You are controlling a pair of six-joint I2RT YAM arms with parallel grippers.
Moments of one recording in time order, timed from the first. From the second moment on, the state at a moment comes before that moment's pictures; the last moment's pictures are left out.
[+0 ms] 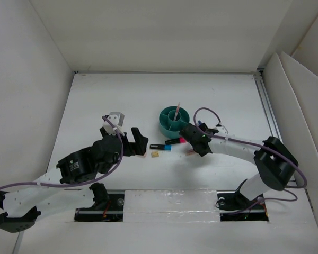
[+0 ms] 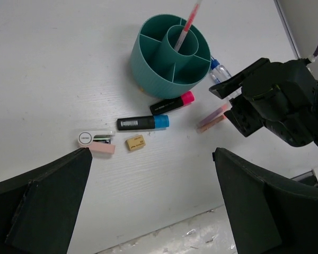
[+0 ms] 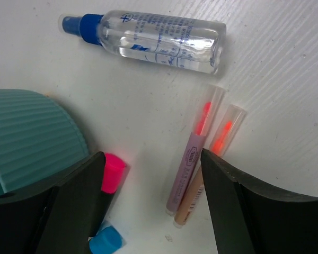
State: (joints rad) left arm -1.12 0.69 0.94 -0.73 -0.62 -0.70; right arm 0.81 1.53 0.89 -0.63 0.71 1.74
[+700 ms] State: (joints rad) left arm -1.12 0.67 0.93 -0.71 -0.60 -0.69; right arm 0.79 1.55 0.84 -0.60 0.72 1.75
